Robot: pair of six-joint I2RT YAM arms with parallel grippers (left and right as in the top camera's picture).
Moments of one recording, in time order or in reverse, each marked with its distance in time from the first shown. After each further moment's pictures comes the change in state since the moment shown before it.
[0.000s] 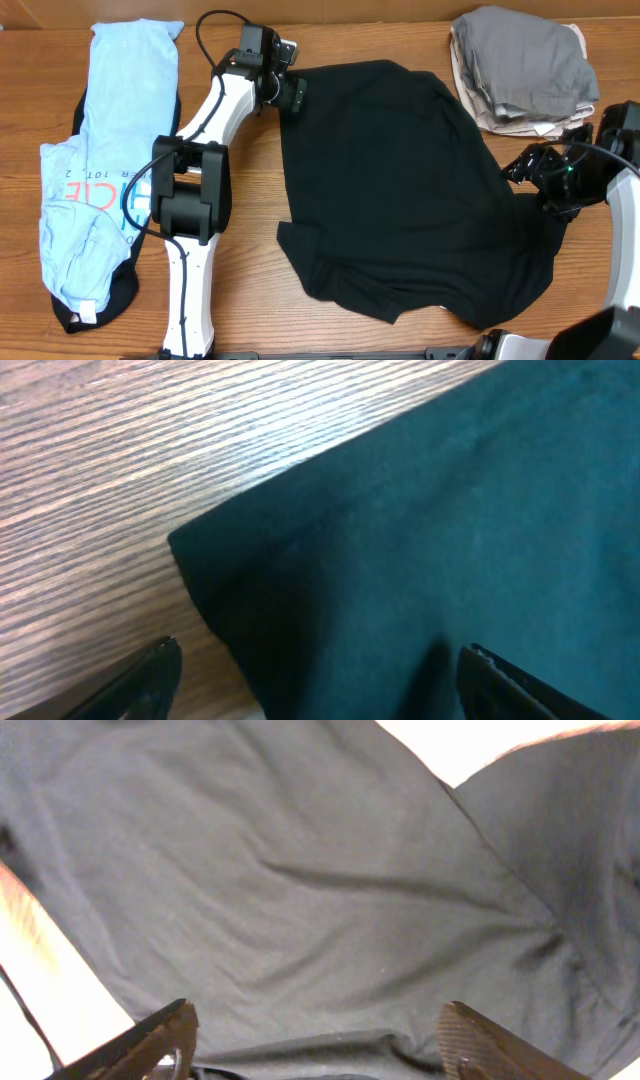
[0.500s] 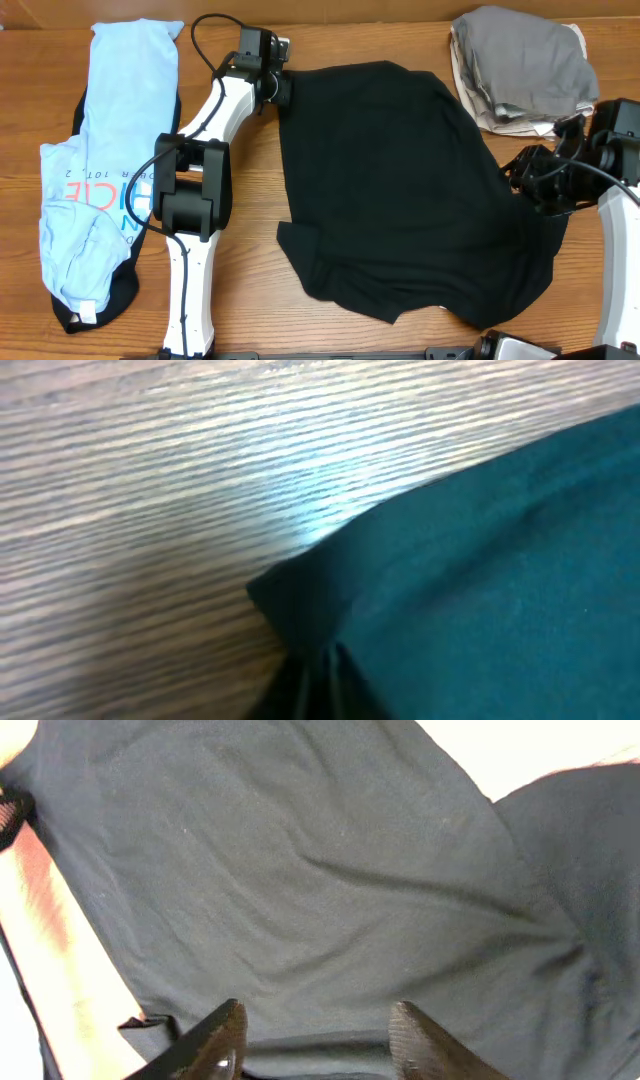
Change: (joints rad) left arm 0.004 0.033 0.003 0.070 -0.038 -0.104; right arm 0.078 -0.084 0.000 0.004 0.011 0.003
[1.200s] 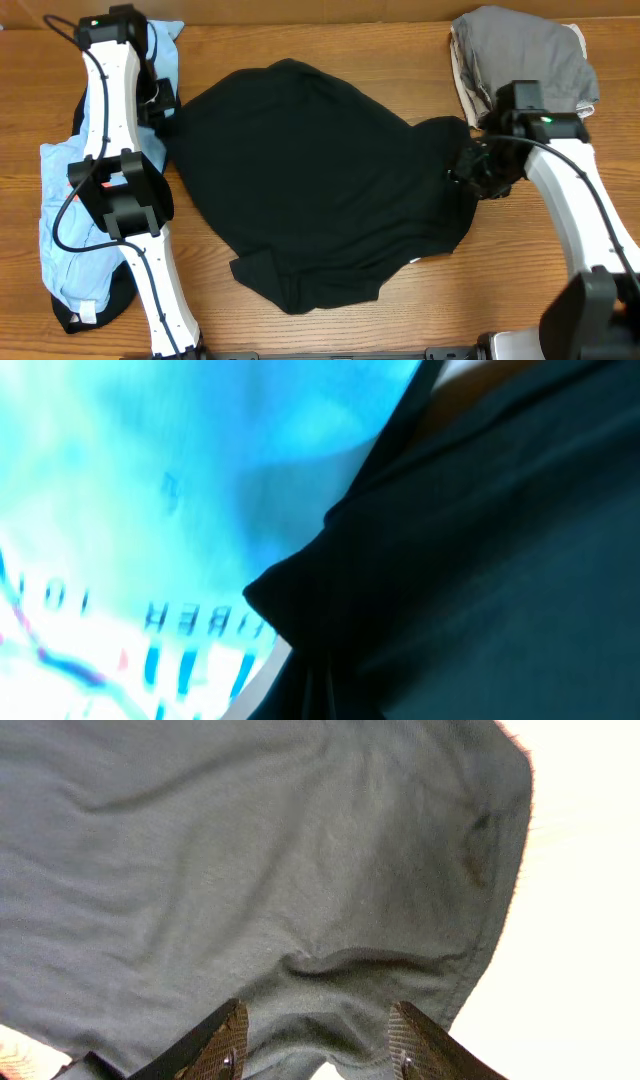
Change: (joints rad) left arm 0.362 0.007 0.503 -1.150 -0.255 -0.151; right arm 0.316 0.245 0.000 0.108 0.101 0.141
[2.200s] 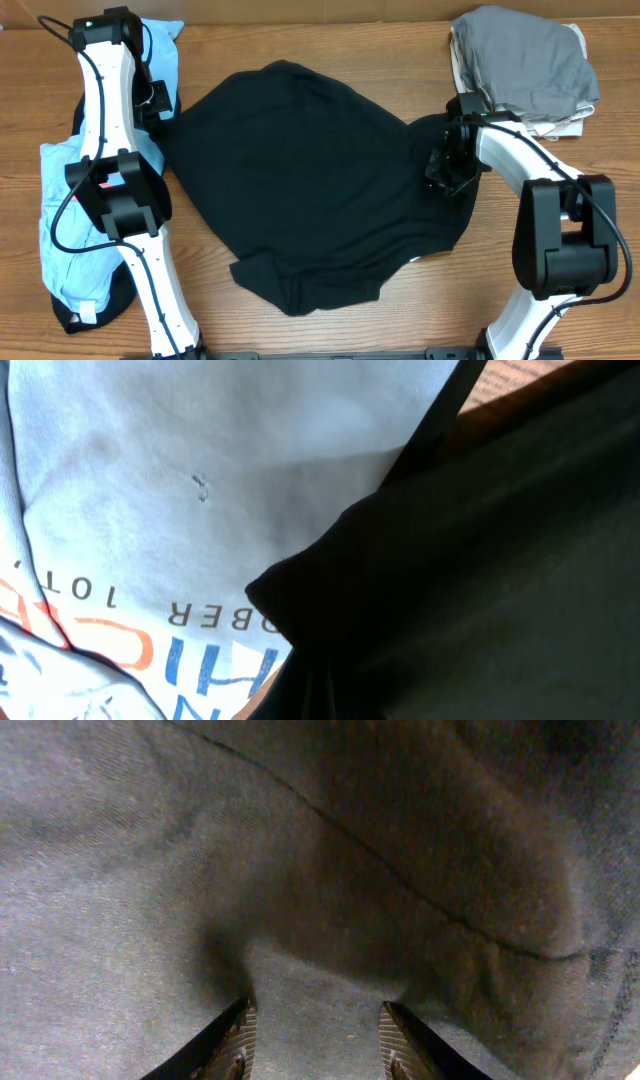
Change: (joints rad) left arm 0.013 0.000 0.000 0.025 -0.026 0.010; right arm 0.066 0.334 -0.022 0.229 0.128 0.090
